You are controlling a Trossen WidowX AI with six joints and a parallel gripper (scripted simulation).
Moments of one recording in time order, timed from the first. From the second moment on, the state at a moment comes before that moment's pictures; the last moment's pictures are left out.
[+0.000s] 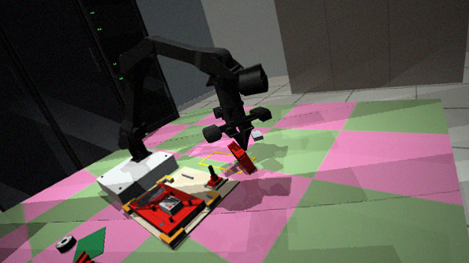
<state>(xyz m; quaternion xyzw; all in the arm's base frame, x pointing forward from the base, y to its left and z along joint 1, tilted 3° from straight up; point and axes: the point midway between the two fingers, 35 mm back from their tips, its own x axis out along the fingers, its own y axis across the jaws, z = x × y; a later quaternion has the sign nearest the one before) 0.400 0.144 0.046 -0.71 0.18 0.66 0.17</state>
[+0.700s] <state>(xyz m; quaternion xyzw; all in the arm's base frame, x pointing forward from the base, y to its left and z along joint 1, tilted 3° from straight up) 0.395 0.135 0.045 -0.70 0.18 0.66 0.17</state>
